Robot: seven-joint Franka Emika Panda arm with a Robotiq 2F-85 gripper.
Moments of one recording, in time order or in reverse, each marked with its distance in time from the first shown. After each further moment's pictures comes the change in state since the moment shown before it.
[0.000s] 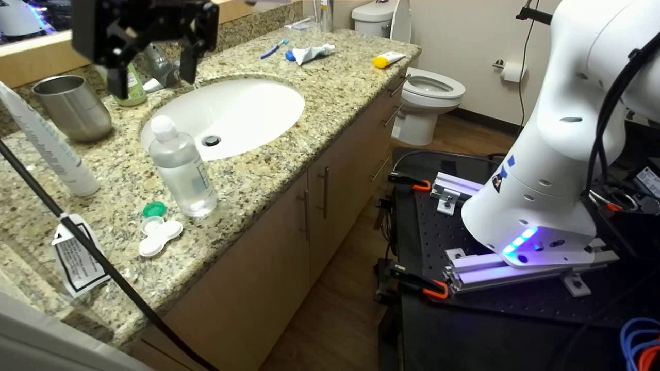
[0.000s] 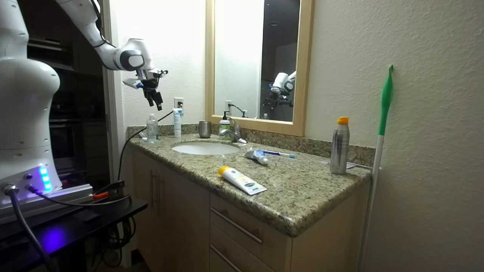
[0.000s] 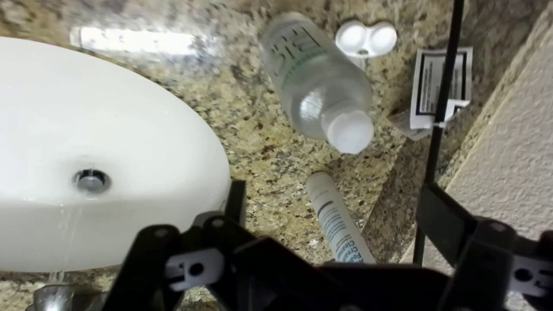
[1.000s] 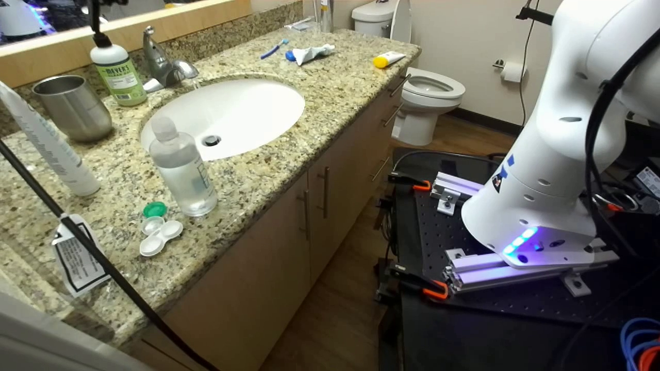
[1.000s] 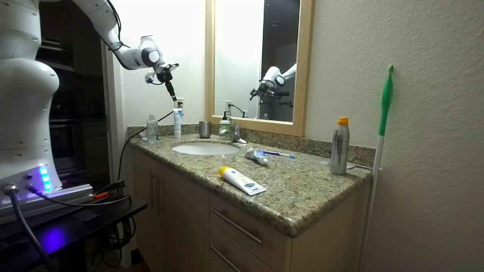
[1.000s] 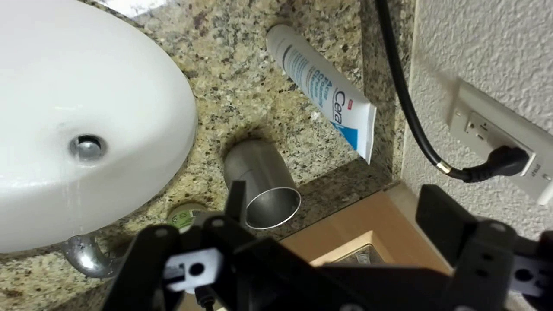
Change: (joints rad) arm -0.023 0.207 -0.012 0.338 -0.227 0.026 0.588
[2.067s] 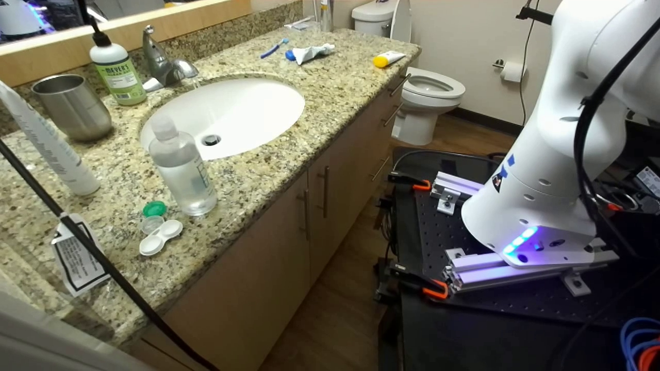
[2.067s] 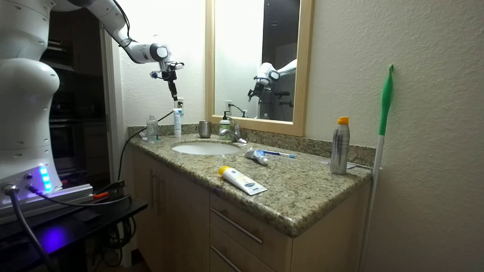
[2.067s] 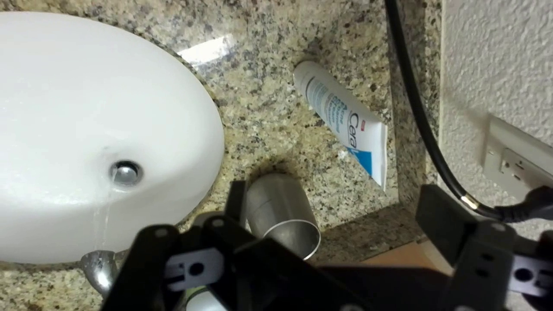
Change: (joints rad) arm 0.011 0.122 -0.012 0.259 0.052 -0.366 -0.074
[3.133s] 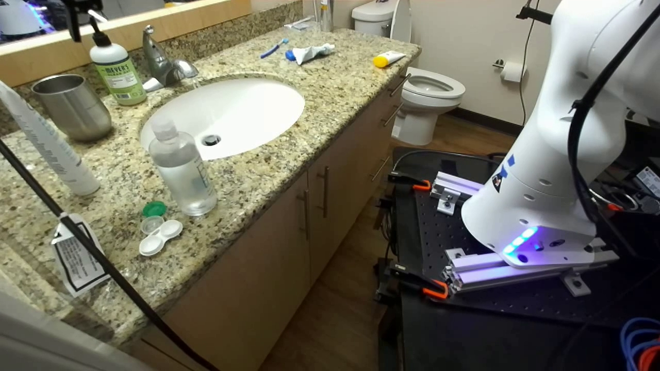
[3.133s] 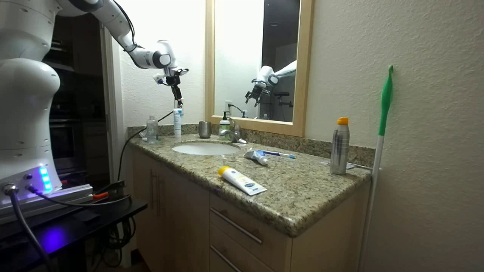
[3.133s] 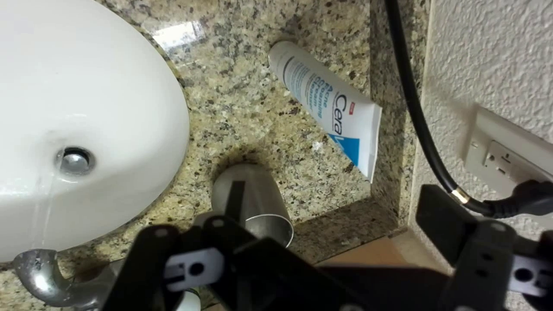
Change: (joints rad) arm 0.011 0.059 -0.031 0.002 0.105 0.136 -0.155
